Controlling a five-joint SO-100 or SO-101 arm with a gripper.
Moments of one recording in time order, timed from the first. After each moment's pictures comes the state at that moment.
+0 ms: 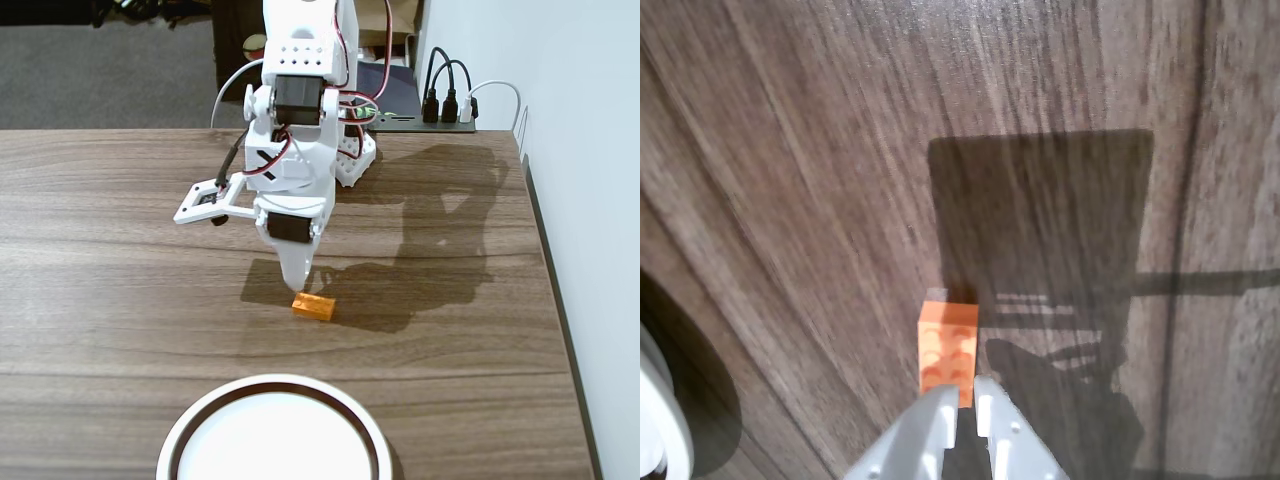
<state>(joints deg) 5.3 111.5 130.3 59.8 9.5</state>
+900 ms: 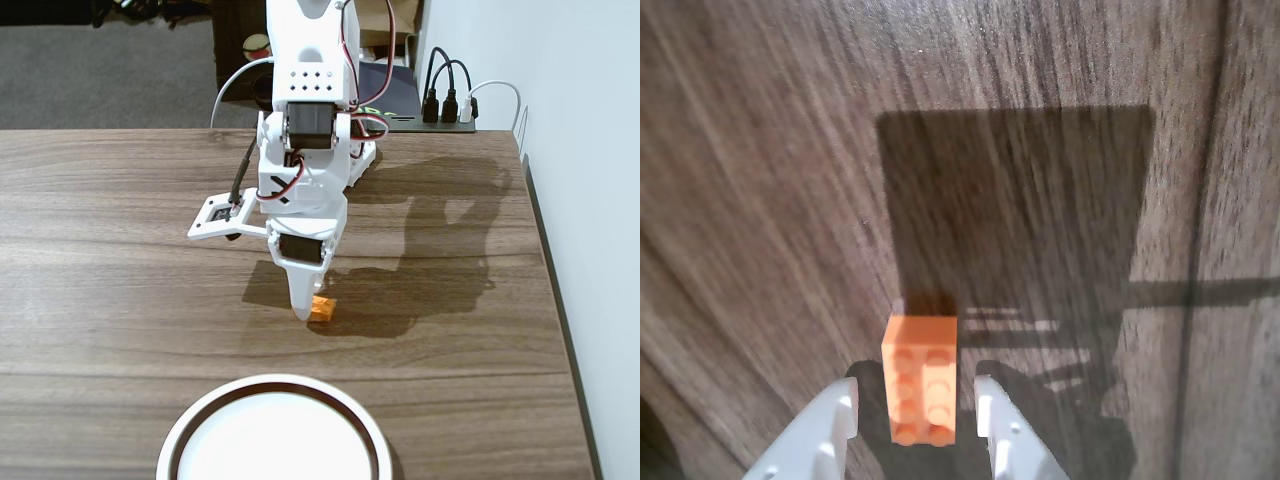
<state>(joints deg) 1.9 103.4 129.3 56.5 14.1</state>
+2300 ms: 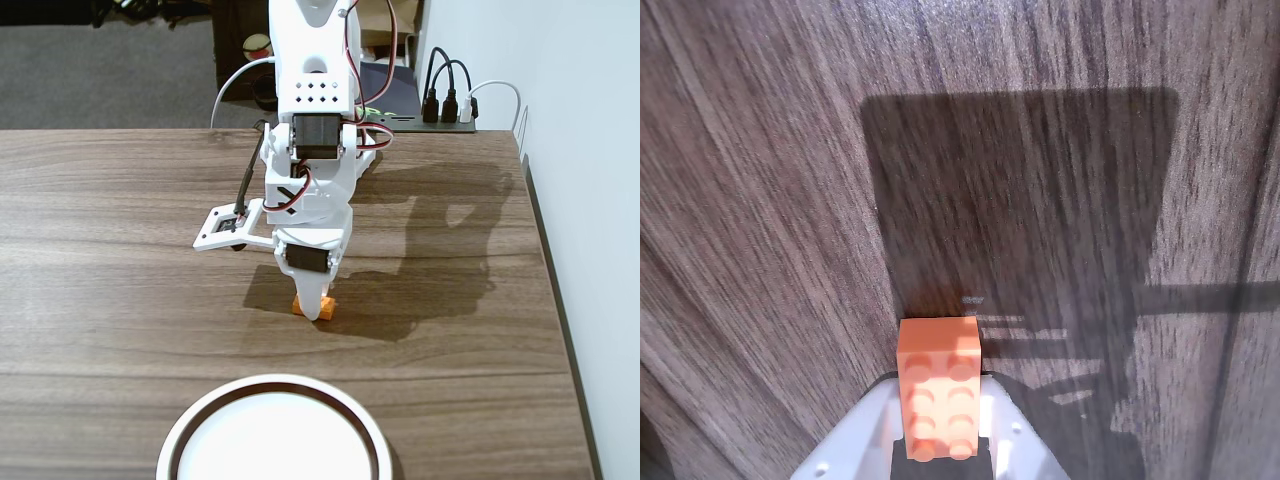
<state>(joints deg) 0.5 100.6 129.0 53.3 14.9</state>
